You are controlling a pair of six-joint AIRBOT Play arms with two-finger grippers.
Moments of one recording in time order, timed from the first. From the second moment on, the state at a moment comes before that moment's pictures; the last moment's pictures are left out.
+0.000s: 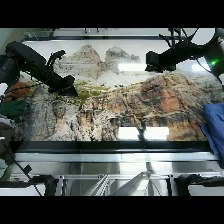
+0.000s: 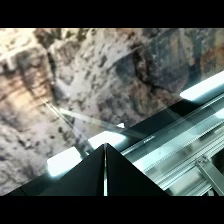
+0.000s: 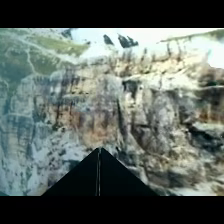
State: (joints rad) left arm -0.07 -1.55 1.54 -2.12 1.57 1.70; right arm 0.18 -1.58 1.74 -1.13 1.26 1.63
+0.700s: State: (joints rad) left arm -0.02 -1.50 1.54 -2.04 1.56 1.69; right arm 0.18 -1.58 1.74 -1.13 1.26 1.63
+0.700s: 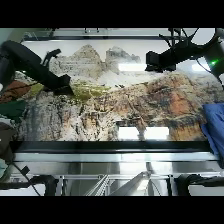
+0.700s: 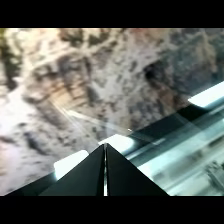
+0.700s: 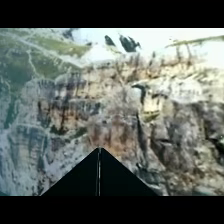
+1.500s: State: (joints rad) left arm 0.63 -1.82 1.83 -1.73 1.16 1.68; right arm 0.18 -1.58 1.74 -1.12 1.22 1.63
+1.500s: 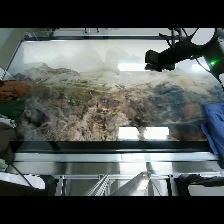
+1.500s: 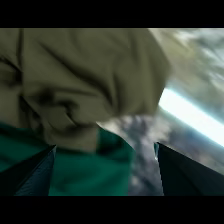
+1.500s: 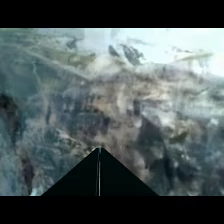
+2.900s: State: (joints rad) left arm 0.43 -2.17 2.04 -1.98 1.29 1.89; right arm 0.18 -1.66 1.74 -1.05 1.24 1.63
